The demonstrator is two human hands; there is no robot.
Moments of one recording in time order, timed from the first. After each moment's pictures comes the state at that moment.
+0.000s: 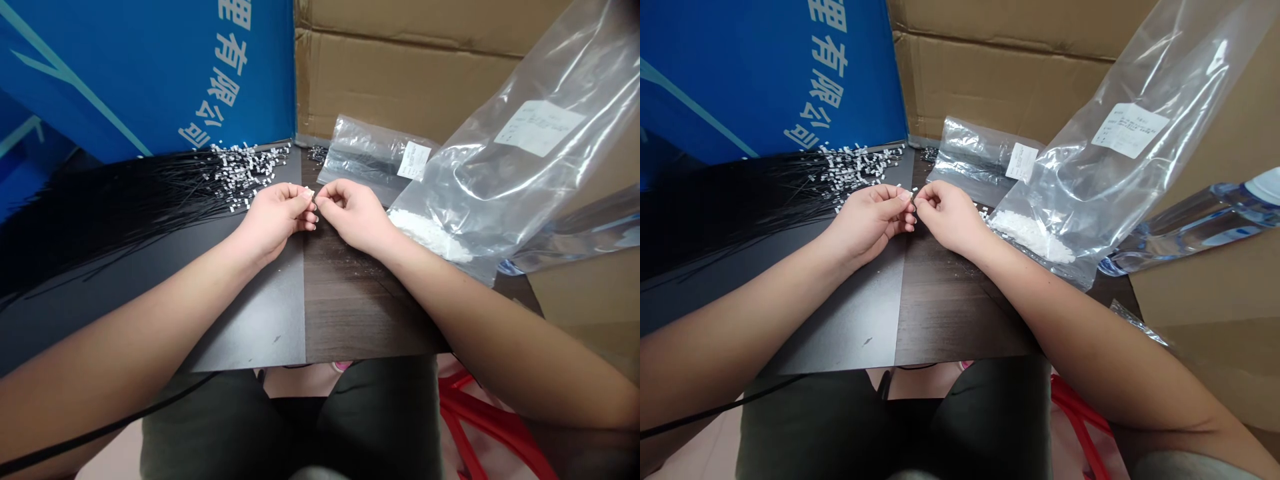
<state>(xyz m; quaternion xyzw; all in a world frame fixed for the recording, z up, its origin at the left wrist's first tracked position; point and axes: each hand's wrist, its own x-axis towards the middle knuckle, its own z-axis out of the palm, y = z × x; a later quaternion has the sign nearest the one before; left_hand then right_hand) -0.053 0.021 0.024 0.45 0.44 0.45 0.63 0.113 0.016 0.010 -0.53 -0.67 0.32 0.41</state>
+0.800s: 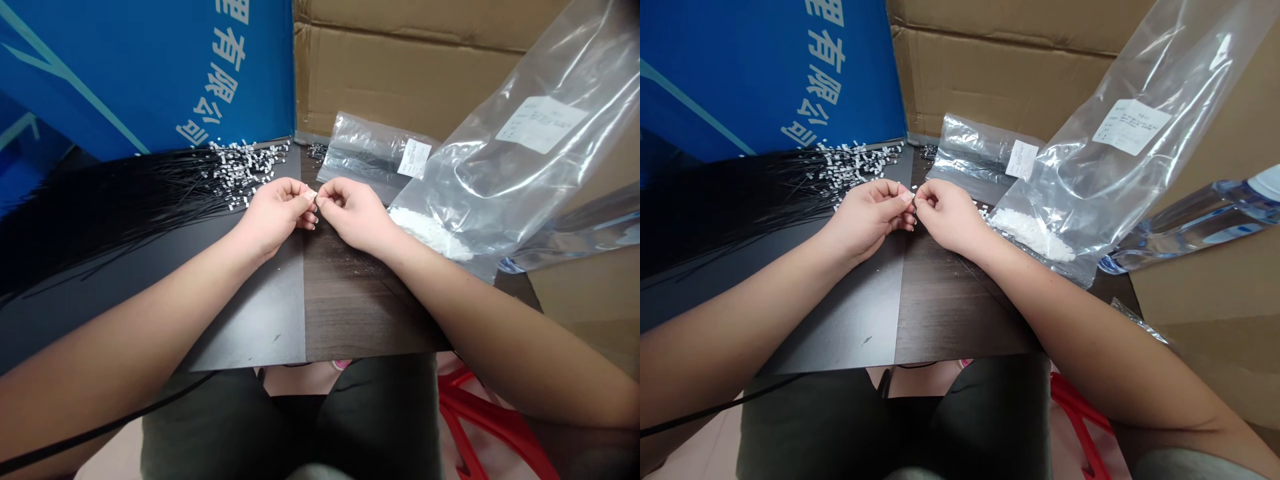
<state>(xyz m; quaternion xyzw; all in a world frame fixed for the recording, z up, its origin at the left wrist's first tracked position) -0.054 0.023 0.021 0.51 0.43 0.45 0.59 0.112 0.013 0.015 -0.53 -0.69 0.29 0.38</state>
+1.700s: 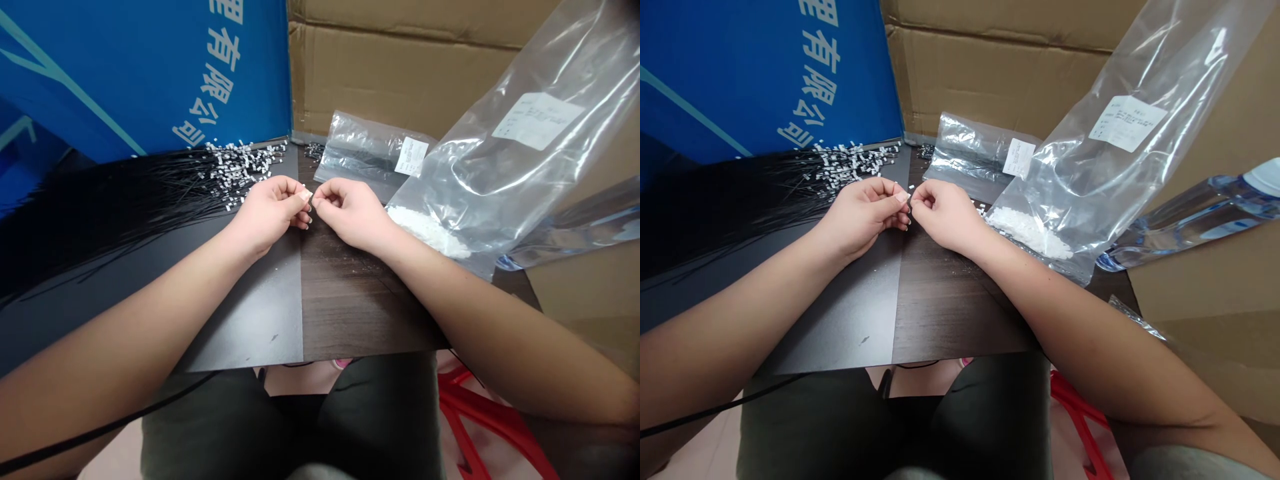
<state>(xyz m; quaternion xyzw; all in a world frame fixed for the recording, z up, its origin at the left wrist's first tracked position) -0.058 0.028 0.023 0.55 0.44 0.43 0.56 0.114 0.013 0.018 -0.54 -0.69 0.31 0.37</state>
